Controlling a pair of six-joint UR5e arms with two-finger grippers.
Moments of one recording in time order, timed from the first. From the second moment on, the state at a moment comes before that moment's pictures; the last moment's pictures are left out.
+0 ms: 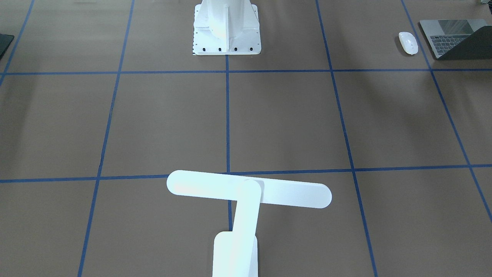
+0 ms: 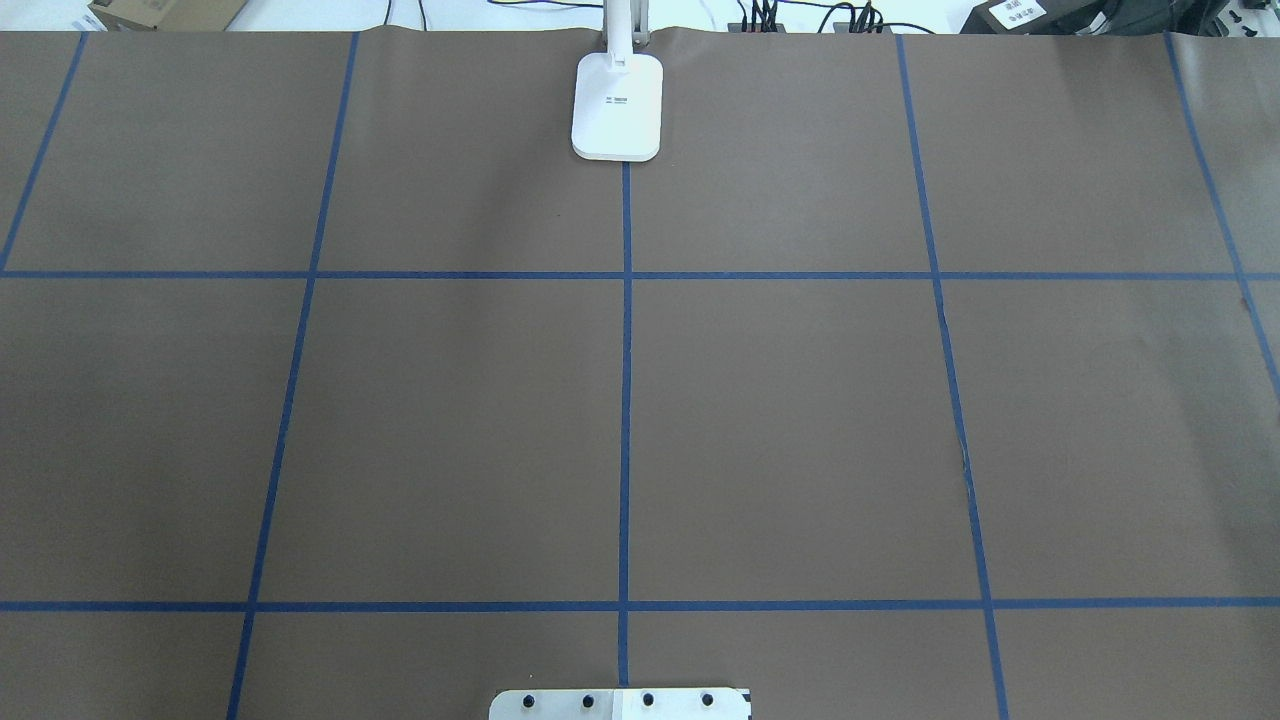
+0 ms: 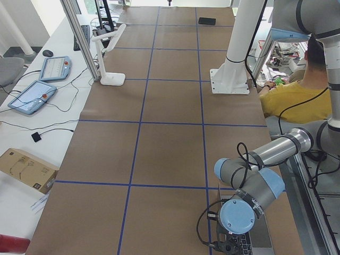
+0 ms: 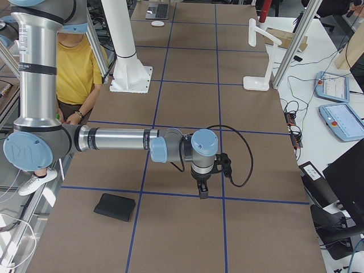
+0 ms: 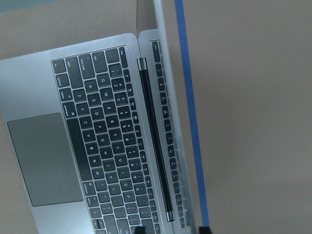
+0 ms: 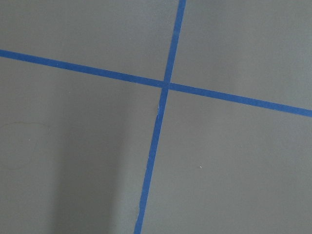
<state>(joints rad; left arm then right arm) -1.98 -1.17 -1.68 -1.24 -2.36 -0.70 1.54 -1.65 1.68 -1.53 2.31 -0.12</state>
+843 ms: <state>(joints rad) -1.97 -1.36 -1.69 -1.16 -2.38 -0.70 1.54 -1.65 1.68 -1.53 2.31 -0.11</state>
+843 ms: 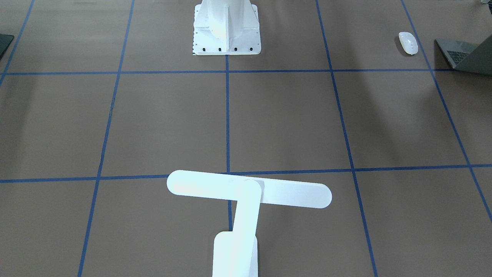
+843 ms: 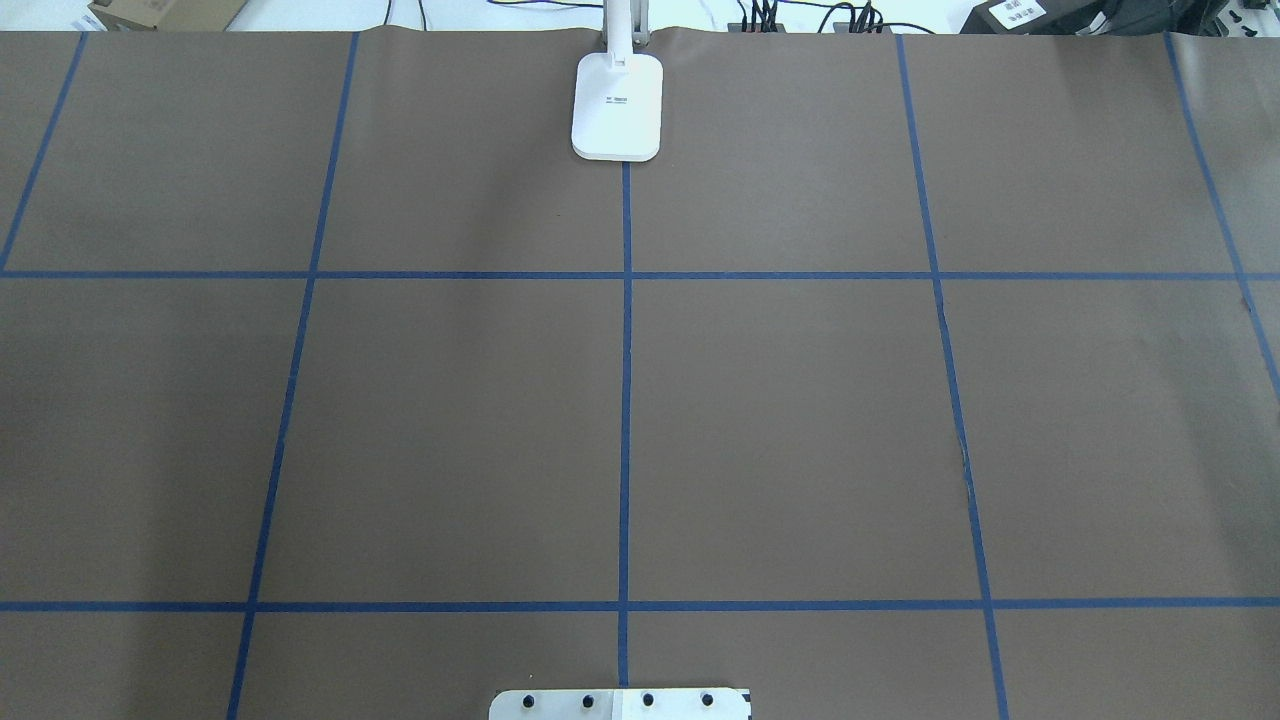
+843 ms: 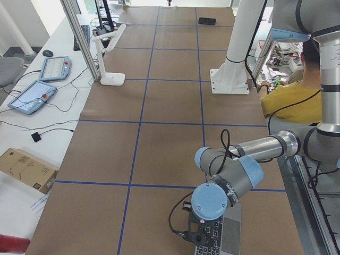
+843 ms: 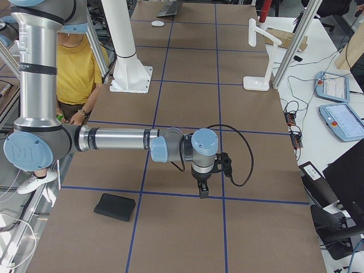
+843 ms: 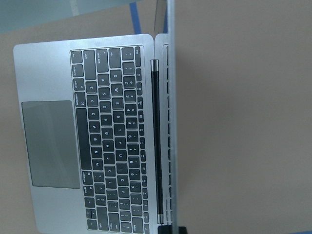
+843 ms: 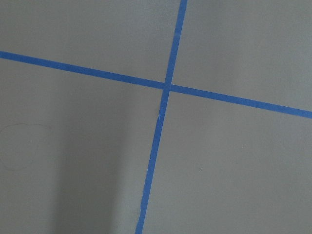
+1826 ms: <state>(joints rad) -1.73 -1.77 -1.70 -1.14 -2.52 -1.02 1.54 -1.65 1.67 -1.53 2.31 -0.11</state>
